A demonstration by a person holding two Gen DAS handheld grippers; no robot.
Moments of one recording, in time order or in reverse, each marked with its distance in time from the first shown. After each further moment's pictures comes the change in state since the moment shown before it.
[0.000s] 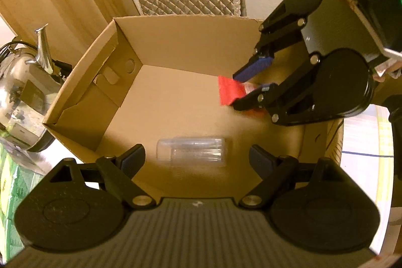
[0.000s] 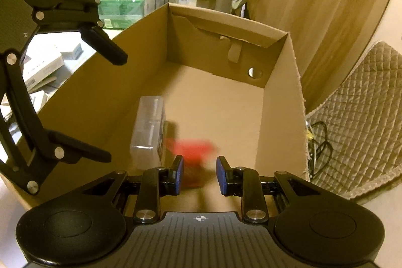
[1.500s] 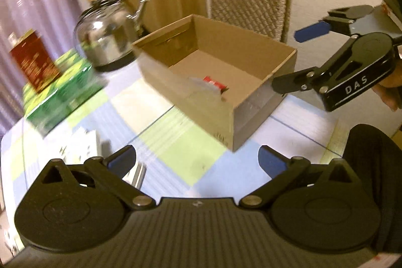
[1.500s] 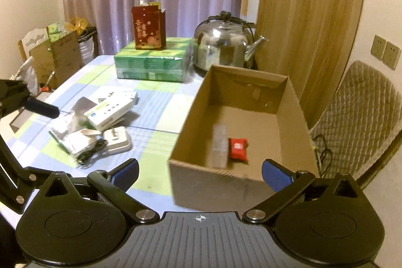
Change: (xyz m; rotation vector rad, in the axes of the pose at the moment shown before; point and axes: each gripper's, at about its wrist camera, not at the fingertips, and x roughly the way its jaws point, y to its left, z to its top) left arm -0.184 -0.090 -0.139 -0.430 -0.125 0.213; right arm -0.164 0.123 -0.039 0.112 -0.223 0.015
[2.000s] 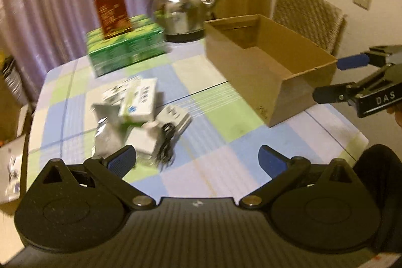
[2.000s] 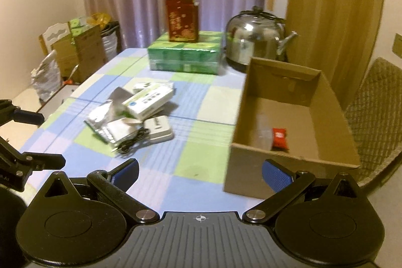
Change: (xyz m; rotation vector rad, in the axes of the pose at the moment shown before) left arm -0.067 0.029 -0.085 -0.307 -0.023 0.181; right arm -0.004 0.059 -0.015 -0.024 0.028 0.098
